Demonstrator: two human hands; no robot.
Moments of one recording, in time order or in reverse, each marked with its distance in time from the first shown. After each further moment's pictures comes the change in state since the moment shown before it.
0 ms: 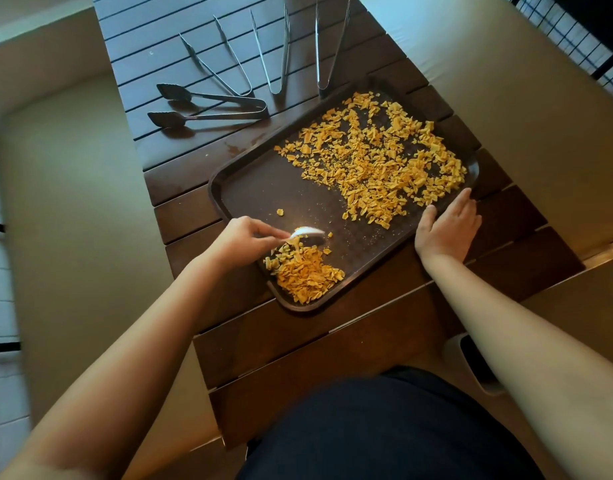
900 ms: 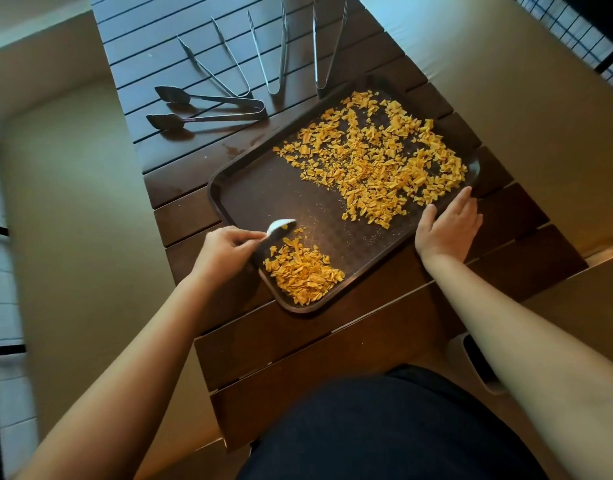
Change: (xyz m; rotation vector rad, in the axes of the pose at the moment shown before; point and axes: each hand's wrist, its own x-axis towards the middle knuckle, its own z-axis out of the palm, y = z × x) left_hand -0.016 -0.020 0.006 -0.106 0.304 -0.071; right_hand 0.000 0.000 -0.001 -0.009 0.004 -0.001
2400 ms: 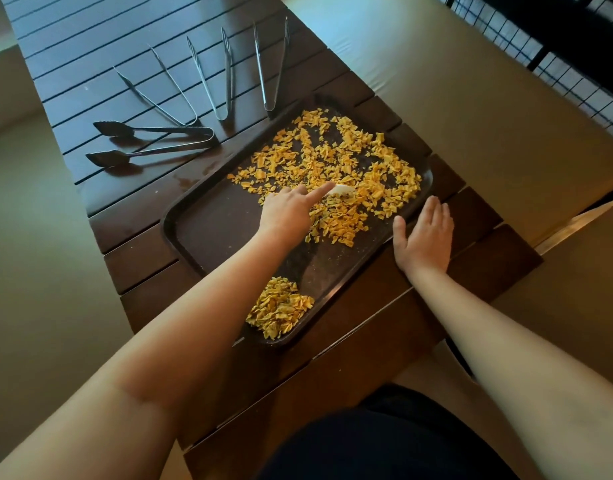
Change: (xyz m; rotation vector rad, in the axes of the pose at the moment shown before) left_hand 0.086 0.123 0.096 0.793 -0.051 0.513; right_hand 0.010 0.021 -0.013 -0.081 -0.117 -0.028
